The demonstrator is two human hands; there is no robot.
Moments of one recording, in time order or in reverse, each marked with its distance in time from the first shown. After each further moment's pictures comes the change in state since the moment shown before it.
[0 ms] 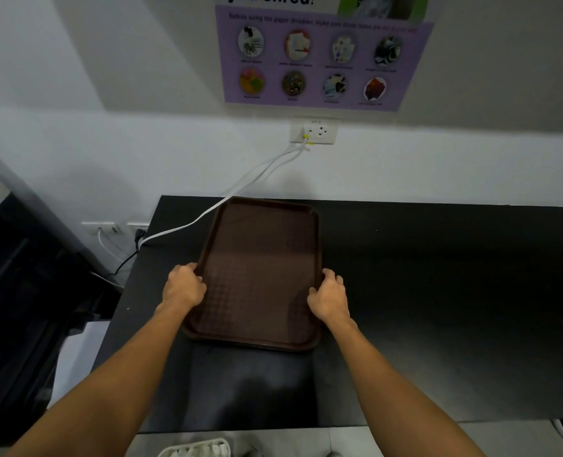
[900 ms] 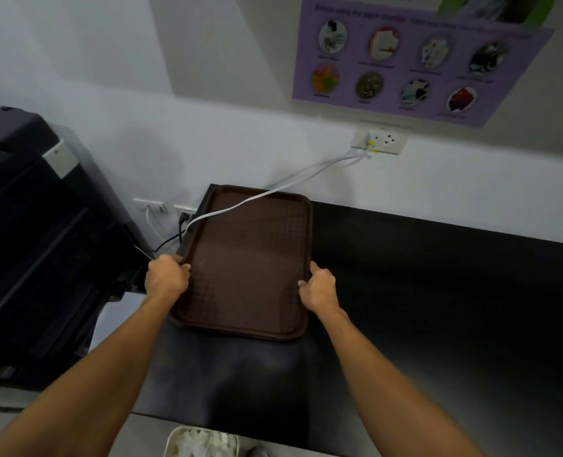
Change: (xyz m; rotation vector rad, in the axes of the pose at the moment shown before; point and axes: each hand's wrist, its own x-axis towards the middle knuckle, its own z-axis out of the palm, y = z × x) left_hand 0.012 -0.078 -0.054 -0.147 0.216 -0.361; right_hand 0.032 -0.083 0.074 -0.017 -0.151 -0.203
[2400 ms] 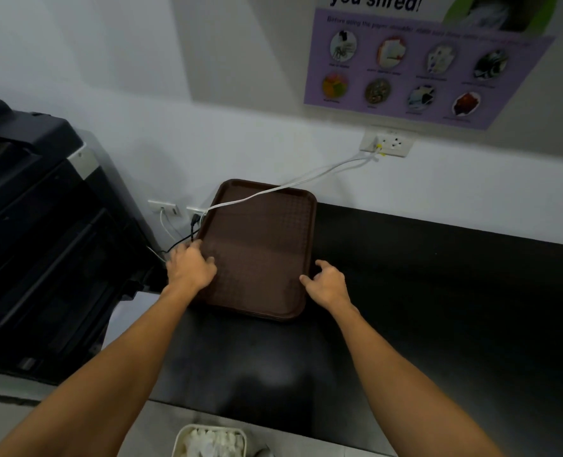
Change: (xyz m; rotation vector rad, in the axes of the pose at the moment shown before) left_hand -0.018 0.014 -0.012 0.161 -0.027 0.224; right_hand 0.002 0.005 0.002 0.073 -0.033 0.002
